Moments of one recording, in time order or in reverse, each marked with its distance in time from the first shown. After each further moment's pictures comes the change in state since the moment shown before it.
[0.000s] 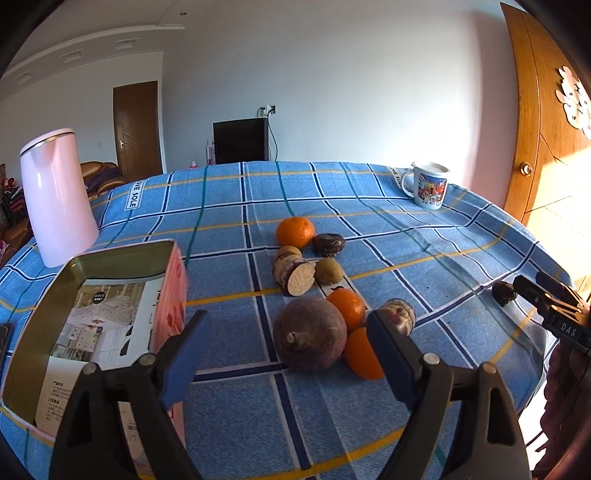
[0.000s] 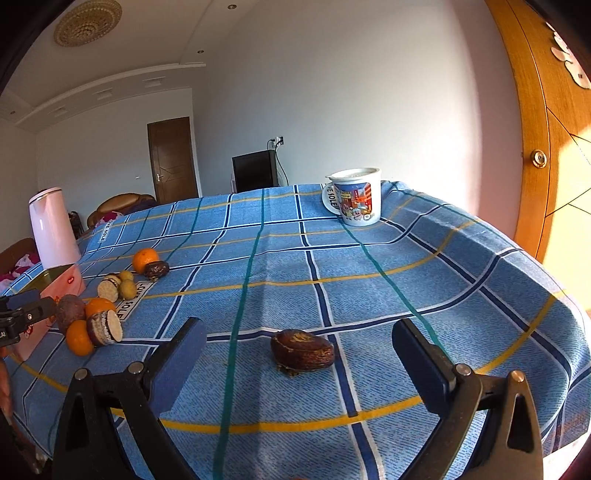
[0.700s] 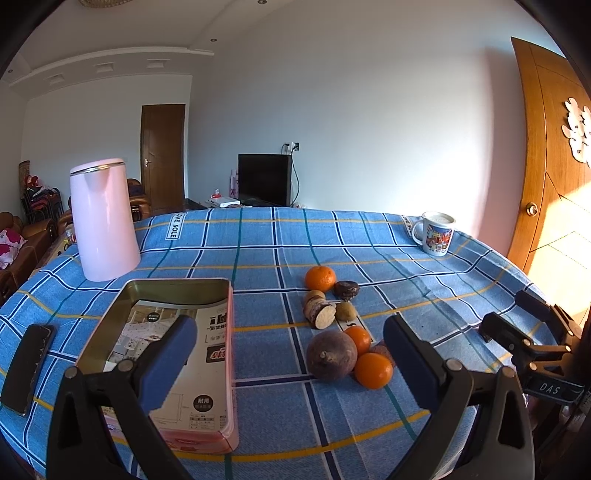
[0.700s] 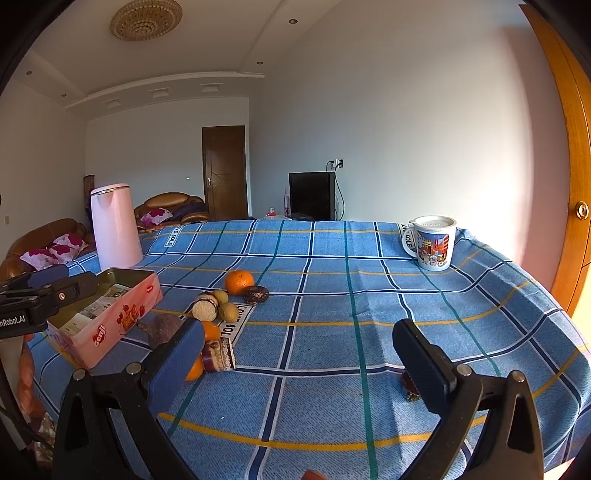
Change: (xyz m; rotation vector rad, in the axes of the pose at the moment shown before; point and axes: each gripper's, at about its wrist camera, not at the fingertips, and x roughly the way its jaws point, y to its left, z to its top) left arm -0.073 0.023 0.010 -0.073 -0.144 0.060; right arm -0.041 0.096 0.023 -0.135 -0.081 0.170
